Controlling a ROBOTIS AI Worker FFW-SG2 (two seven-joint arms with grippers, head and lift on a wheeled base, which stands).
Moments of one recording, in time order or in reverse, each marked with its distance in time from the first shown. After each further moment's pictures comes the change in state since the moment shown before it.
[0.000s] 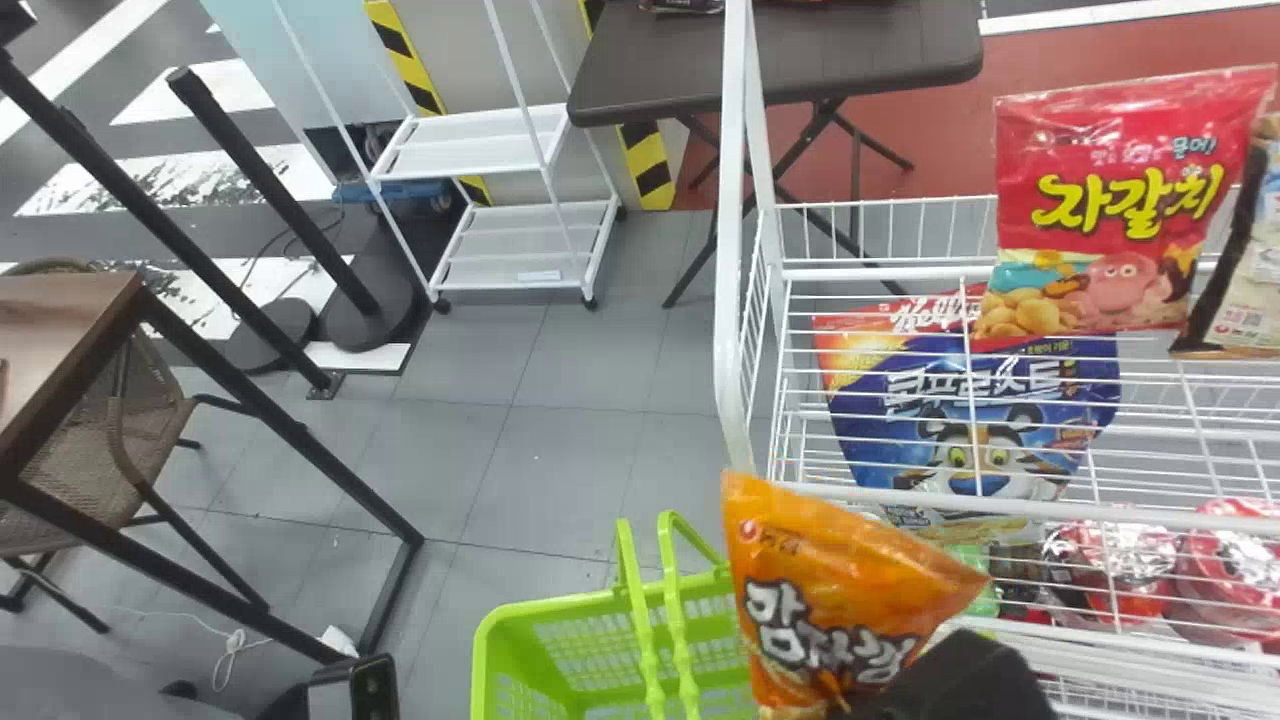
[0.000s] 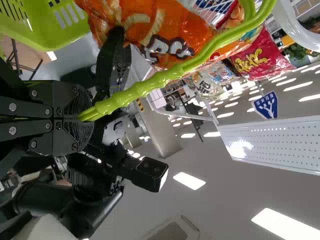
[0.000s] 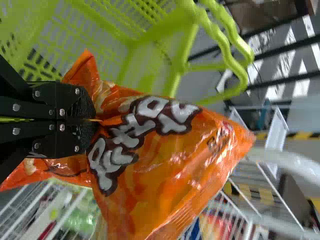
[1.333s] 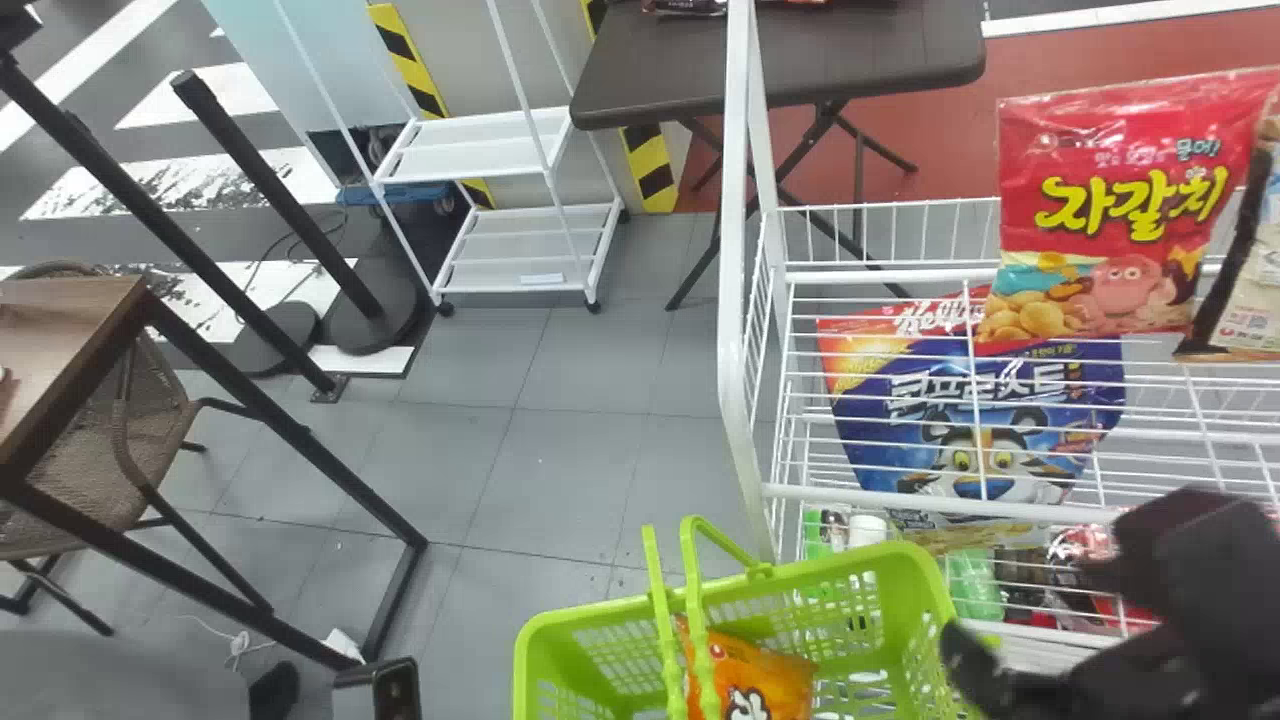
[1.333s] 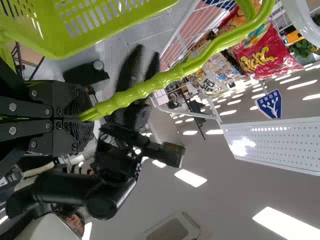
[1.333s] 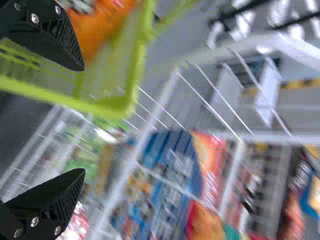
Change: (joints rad) left arm -0.003 0.000 -0.022 0.009 -0.009 0.002 0.000; right arm 0.009 0.002 -0.394 -0.024 -0.110 -0.073 0.008
